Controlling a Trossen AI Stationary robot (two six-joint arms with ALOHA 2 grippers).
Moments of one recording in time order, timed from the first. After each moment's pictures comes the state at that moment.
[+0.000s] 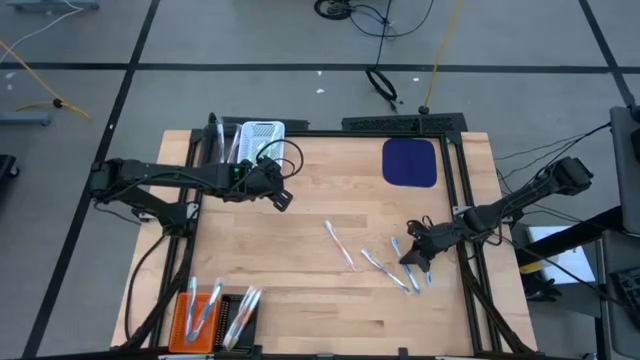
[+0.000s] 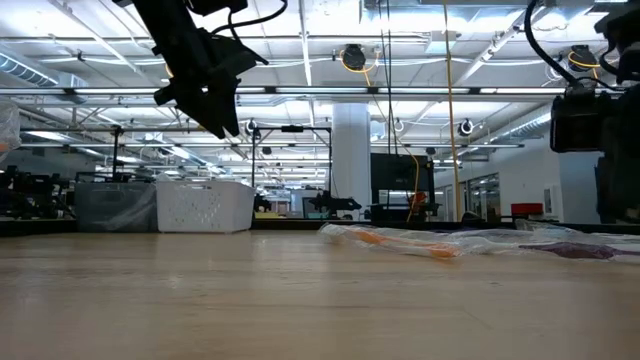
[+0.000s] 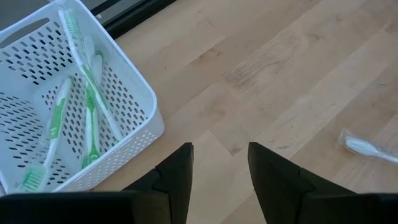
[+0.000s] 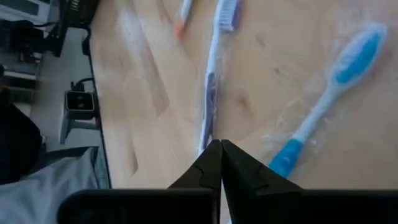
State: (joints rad) left arm 0.09 1.35 1.01 -0.68 -0.45 -0.65; right arm 0.41 0.78 0.11 0.05 -0.05 1.16
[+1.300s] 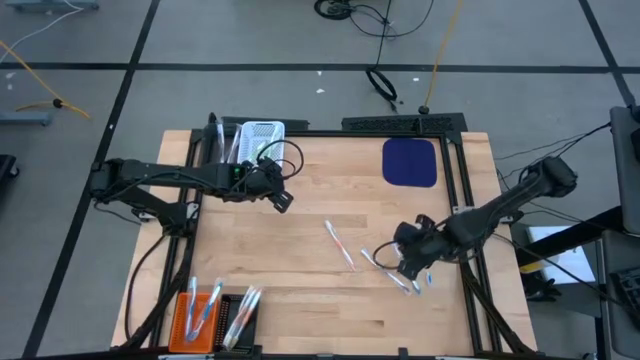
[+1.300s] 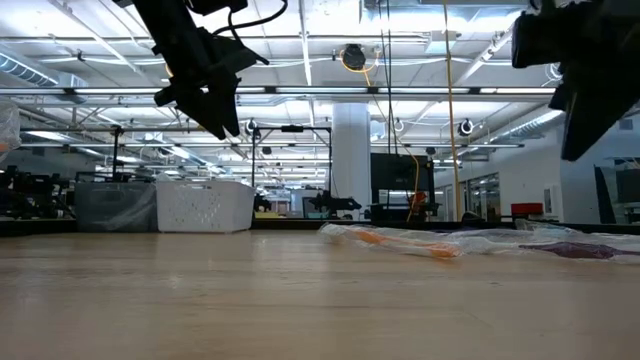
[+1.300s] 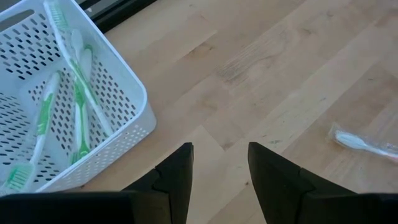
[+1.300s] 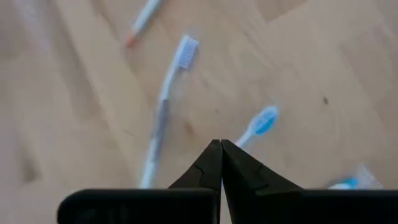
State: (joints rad) left arm 0.09 1.35 1.01 -0.68 -0.42 -0.66; right arm 0.50 1.21 0.79 -0.80 0.26 0.93
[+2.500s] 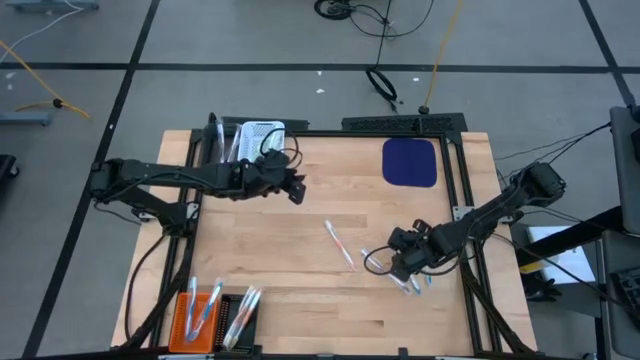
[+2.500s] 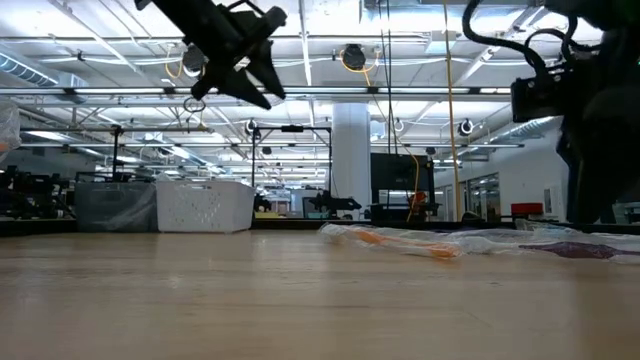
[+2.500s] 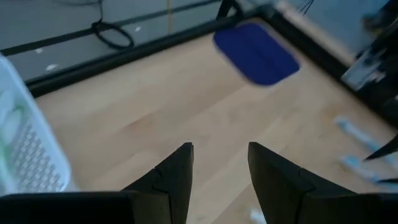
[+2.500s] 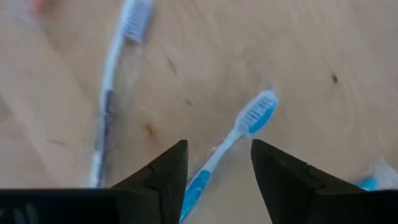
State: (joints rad) left arm 0.09 1.35 1.01 -0.31 -0.42 -0.66; right arm 0.49 1.39 0.71 -0.72 0.28 0.99
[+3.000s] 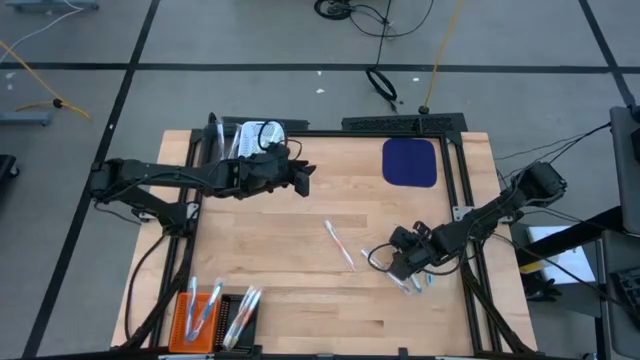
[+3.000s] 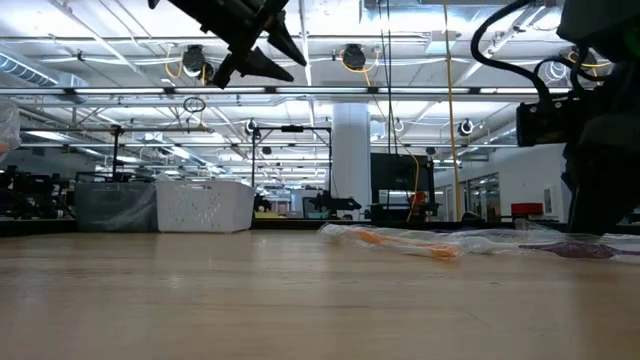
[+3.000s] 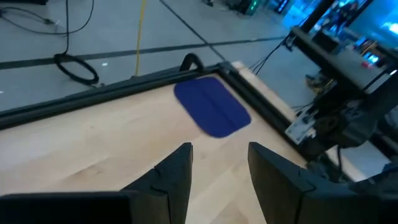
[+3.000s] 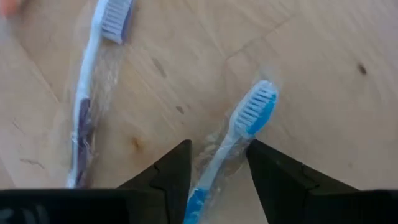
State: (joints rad) left arm 0.09 1.35 1.01 -0.05 -0.42 -0.66; right arm 0.49 1.39 0.56 -0.49 0.29 1.06
